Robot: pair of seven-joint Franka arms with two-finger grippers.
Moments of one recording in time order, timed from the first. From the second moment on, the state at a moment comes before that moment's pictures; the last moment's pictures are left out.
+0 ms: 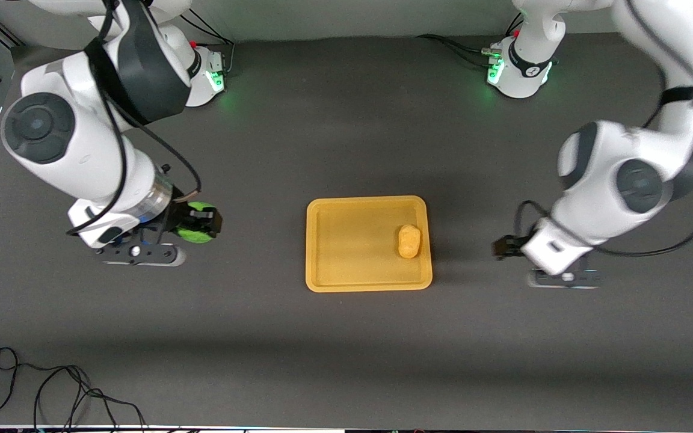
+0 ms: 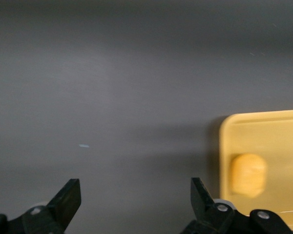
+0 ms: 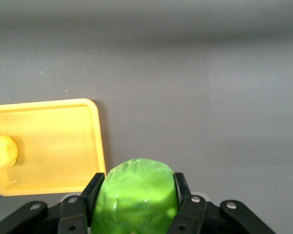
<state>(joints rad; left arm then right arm) 0.04 0.29 -0.24 -1.72 0.02 2.07 -0.16 0.42 0.42 -0.02 -1.19 0.02 1.60 0.48</state>
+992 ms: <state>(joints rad) 0.22 -0.03 -0.24 -1.85 0.05 1.87 0.11 0.80 0.87 -0.03 -1.05 -0.05 2.01 0.95</state>
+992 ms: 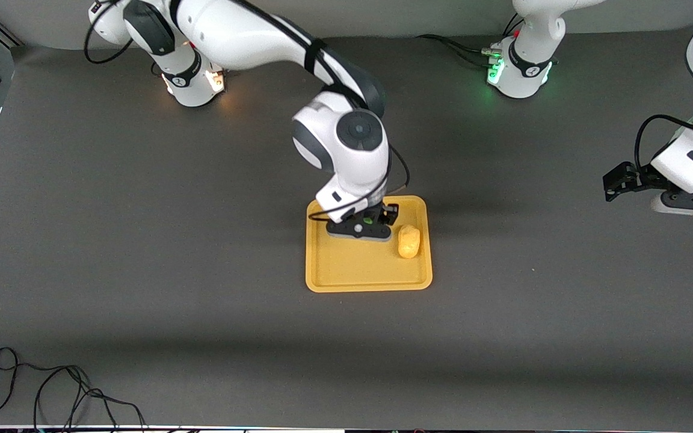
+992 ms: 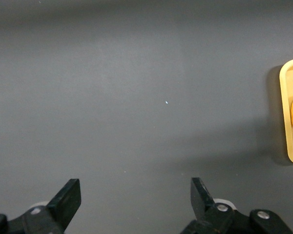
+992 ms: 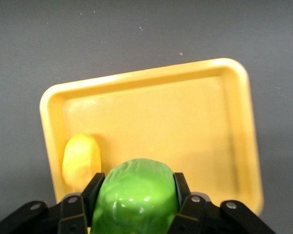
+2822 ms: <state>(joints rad) -0.05 -0.04 0.09 -1.86 0.00 1.82 0.16 0.65 0.38 -0.05 -1.15 -0.09 1.53 0.78</state>
